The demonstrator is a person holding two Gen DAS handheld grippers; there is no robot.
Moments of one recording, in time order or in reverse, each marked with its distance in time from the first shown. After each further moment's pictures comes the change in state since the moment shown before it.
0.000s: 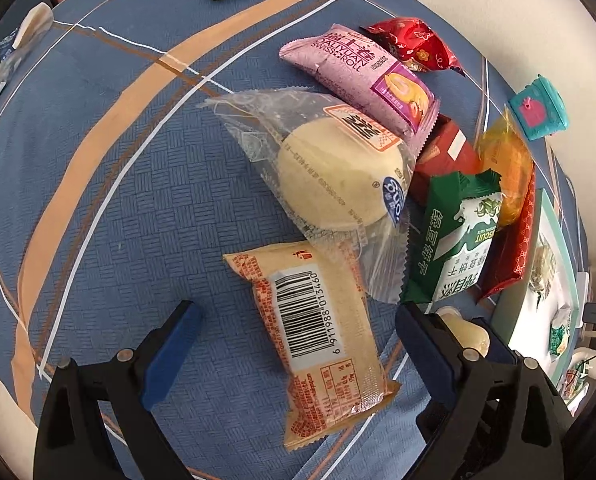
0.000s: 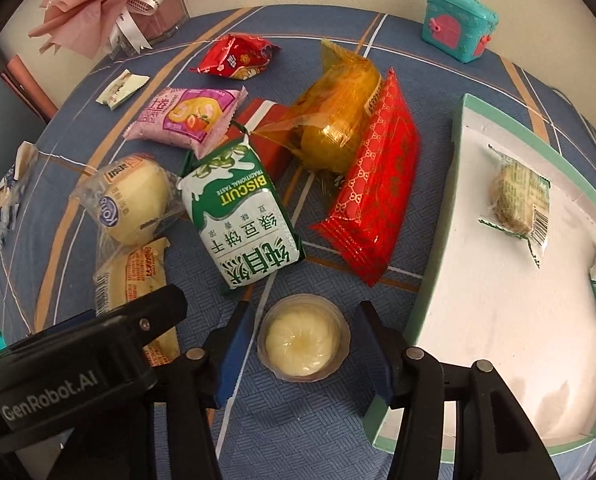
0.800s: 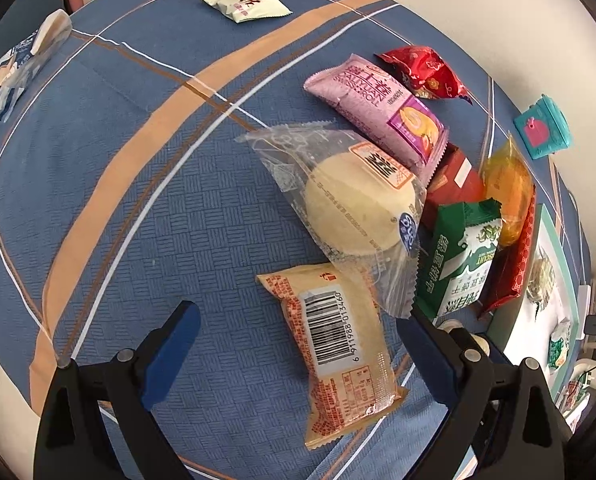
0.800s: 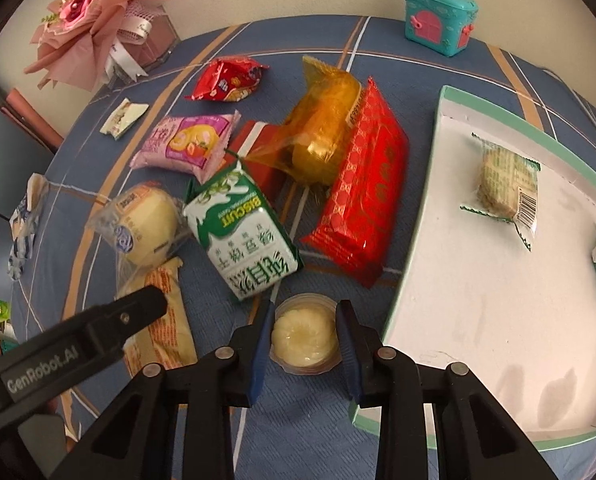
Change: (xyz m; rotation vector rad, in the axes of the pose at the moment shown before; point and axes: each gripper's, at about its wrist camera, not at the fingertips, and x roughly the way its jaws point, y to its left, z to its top) left arm -0.021 0.032 0.019 -0.013 -0.057 0.027; right arm -0.013 -0.011 -0.002 0.084 -0.024 0.067
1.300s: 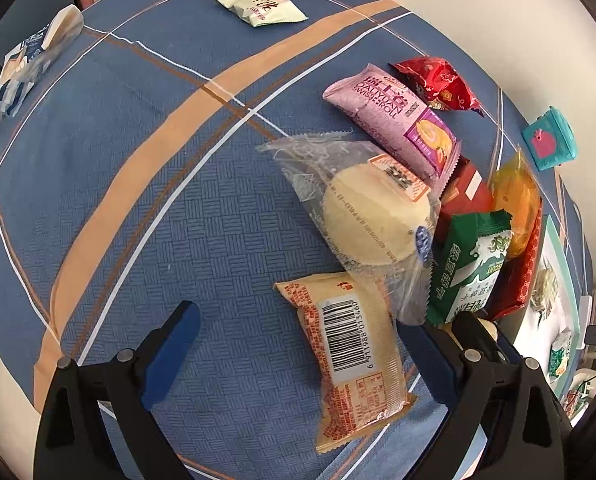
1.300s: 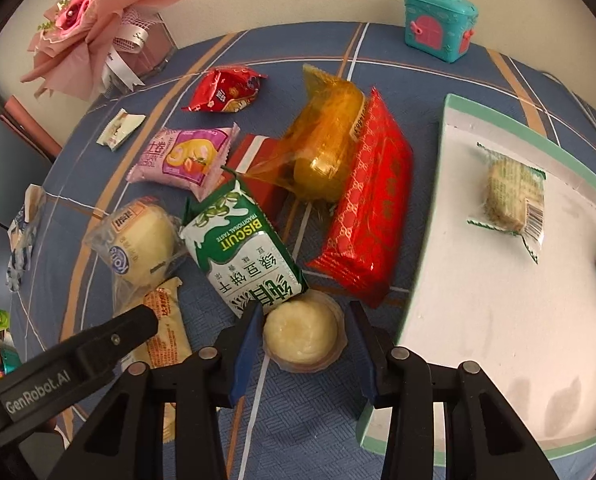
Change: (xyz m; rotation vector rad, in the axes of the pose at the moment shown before) left arm -0.004 0.026 0.006 -0.031 -0.015 0.008; right arm 0.003 0.000 0.008 0.019 -0.042 0.002
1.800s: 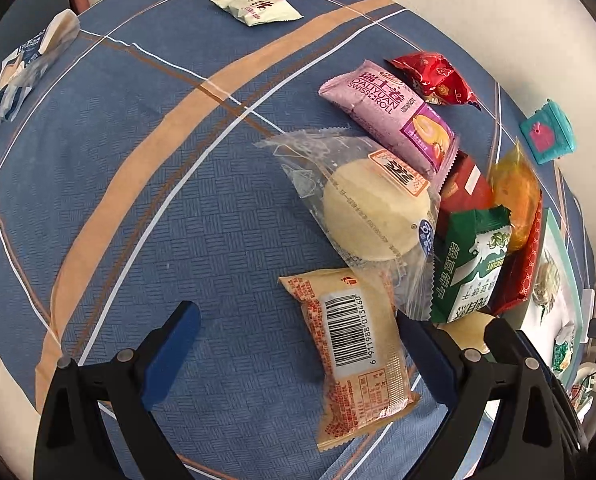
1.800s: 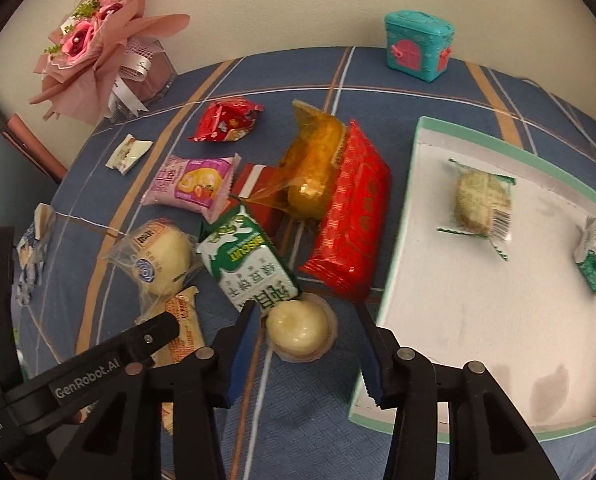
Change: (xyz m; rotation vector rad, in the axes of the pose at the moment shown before) left arm 0.005 -0.002 -0.008 0.027 0.000 0.002; right arm -0.030 -0.004 -0.005 0.036 -0.060 0.006
